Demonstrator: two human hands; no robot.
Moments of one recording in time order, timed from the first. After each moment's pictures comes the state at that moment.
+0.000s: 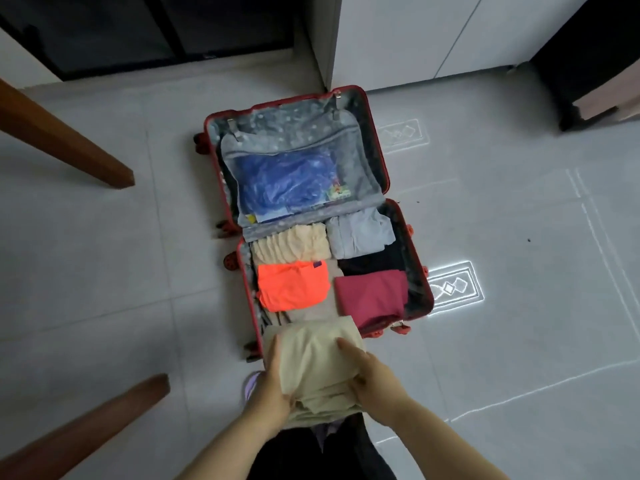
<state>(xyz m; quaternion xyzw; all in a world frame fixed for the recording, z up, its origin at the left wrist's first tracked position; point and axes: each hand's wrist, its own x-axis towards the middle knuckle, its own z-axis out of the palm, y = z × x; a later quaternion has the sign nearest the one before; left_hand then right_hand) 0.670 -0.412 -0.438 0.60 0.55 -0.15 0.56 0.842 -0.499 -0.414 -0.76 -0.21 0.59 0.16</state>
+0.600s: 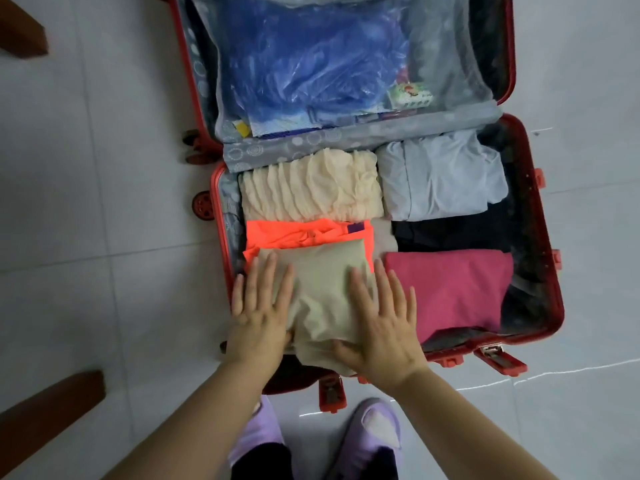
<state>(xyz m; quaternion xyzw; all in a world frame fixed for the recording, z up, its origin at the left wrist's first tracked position) 0.675 -0.346 -0.772 0.89 0.44 -0.04 0.07 0.850 -0.429 -0.734 -0.78 -0.55 0.30 0.01</state>
